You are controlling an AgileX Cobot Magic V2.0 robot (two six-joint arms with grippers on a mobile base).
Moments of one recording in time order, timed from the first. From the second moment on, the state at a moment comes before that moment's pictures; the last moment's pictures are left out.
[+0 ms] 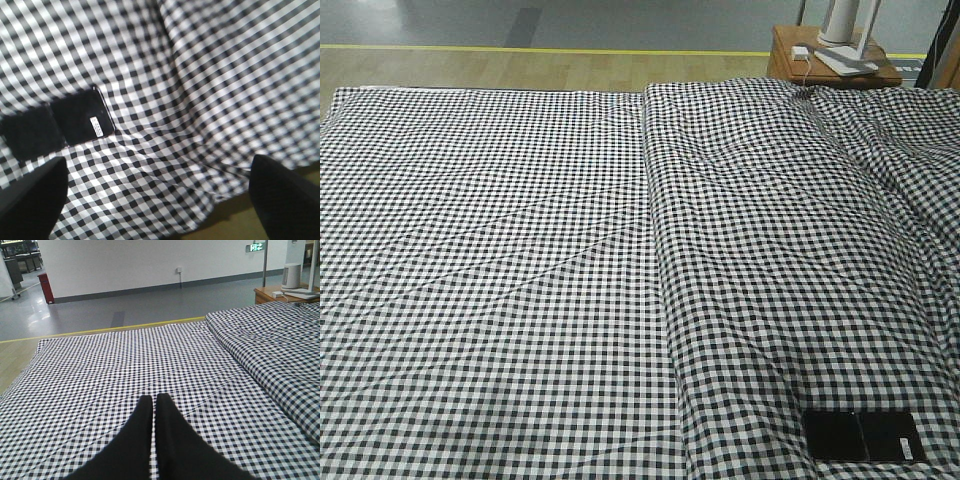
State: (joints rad) left arm -0.03 -0.02 0.03 -0.03 0.17 0.15; right arm -0.73 1.93 -1.18 0.15 0.75 -0.42
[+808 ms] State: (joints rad) left arm -0.03 -0.02 0.03 -0.03 0.17 0.15; right arm -0.89 2.54 -1.40 0.83 1.05 -1.14
